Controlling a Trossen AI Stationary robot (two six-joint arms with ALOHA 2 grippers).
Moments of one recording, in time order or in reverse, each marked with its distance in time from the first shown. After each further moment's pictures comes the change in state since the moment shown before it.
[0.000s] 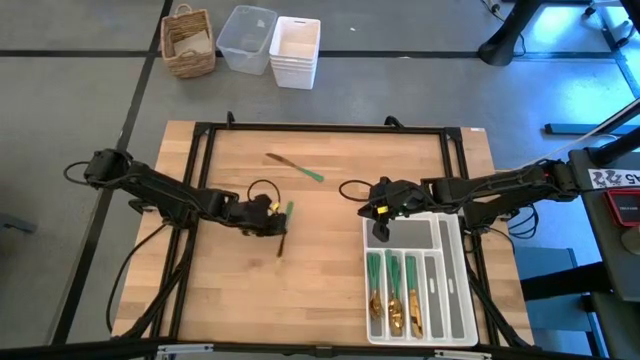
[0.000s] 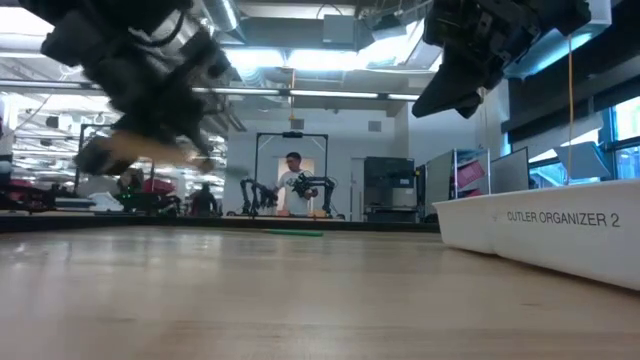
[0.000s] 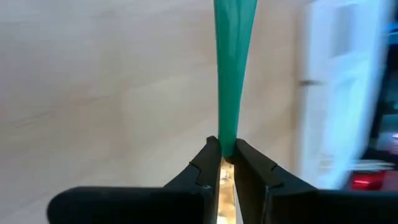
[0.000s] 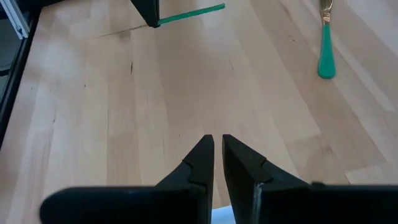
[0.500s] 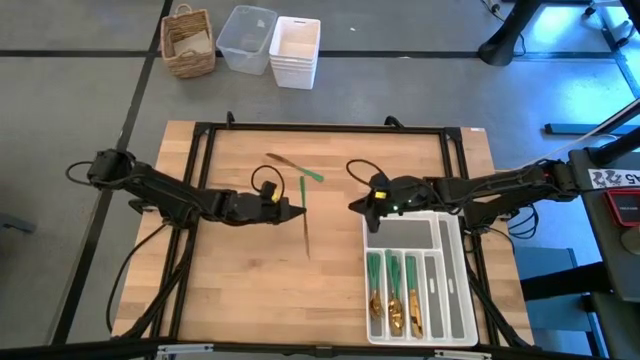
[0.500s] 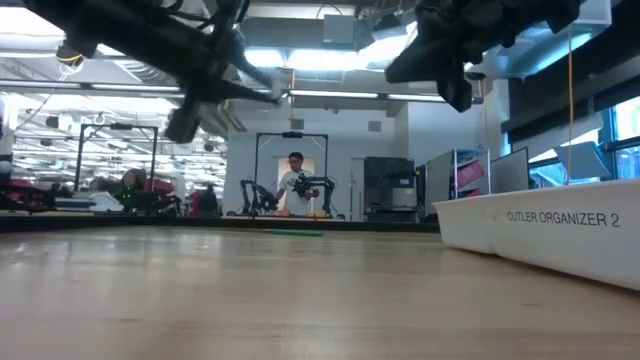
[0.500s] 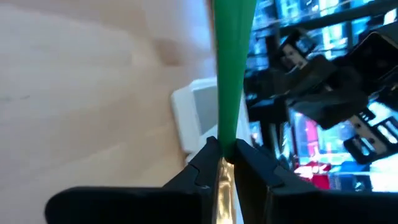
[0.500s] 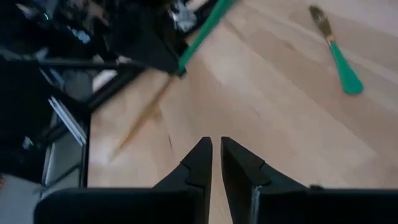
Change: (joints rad) left arm 0.000 0.032 0.009 0.451 -0.281 0.134; right arm 0.000 0.002 0.000 0.200 0.030 0.370
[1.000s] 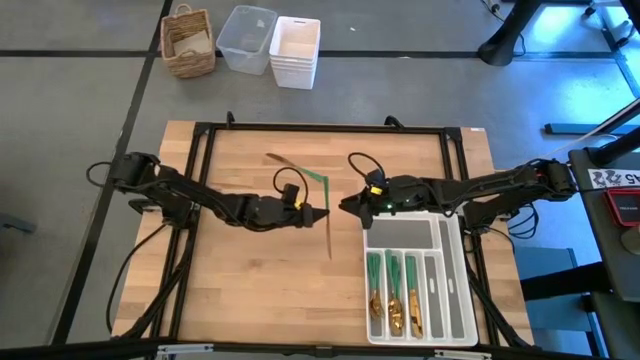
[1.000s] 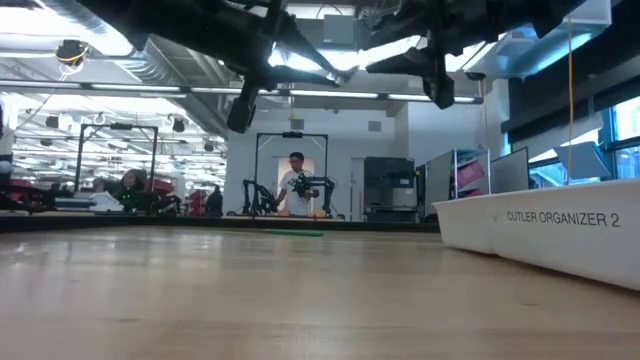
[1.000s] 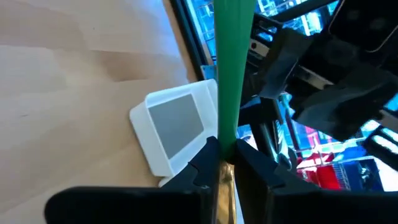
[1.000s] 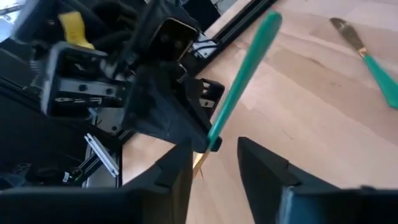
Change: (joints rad) left arm 0.000 0.242 0.210 0.128 -0.027 0.176; right arm -0.002 0.059 0.000 0.204 0.006 0.098
